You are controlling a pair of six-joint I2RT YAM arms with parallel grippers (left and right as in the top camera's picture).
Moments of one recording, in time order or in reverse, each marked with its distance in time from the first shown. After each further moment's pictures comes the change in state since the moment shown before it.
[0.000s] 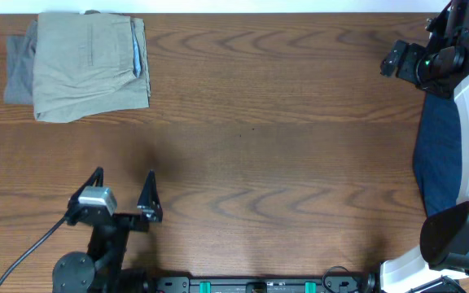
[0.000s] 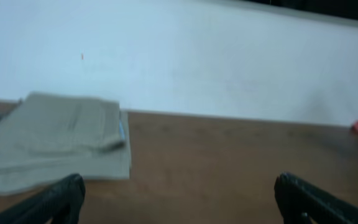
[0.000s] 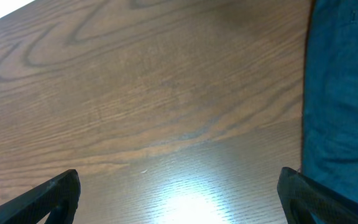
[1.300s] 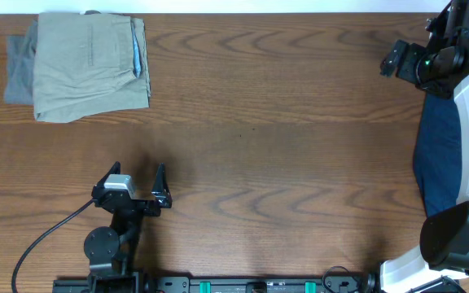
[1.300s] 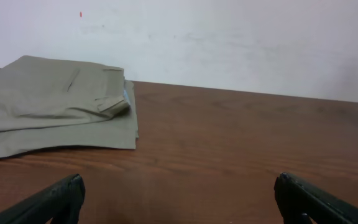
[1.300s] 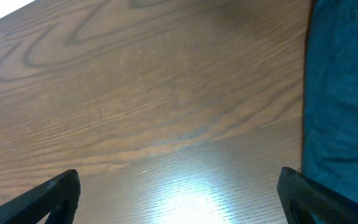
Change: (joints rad) left arm -0.065 -0.010 -0.365 0.295 -0.087 0.008; right arm 0.000 0.000 0.000 0.000 0.000 0.003
